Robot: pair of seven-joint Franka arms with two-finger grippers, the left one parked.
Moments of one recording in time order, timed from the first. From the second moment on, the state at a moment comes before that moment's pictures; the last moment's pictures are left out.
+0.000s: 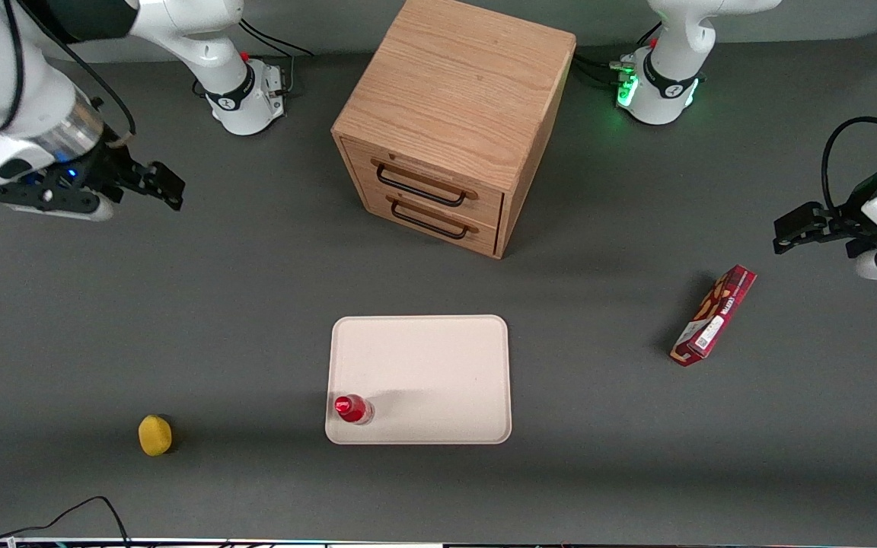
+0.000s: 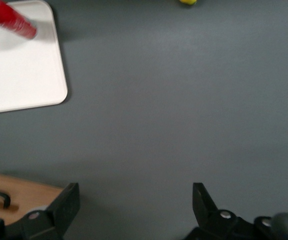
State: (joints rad) arm 0.04 -0.20 0.12 -1.90 0.00 1.67 0.30
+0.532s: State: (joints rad) arm -0.02 -0.17 0.09 -1.82 0.07 1.60 0.16
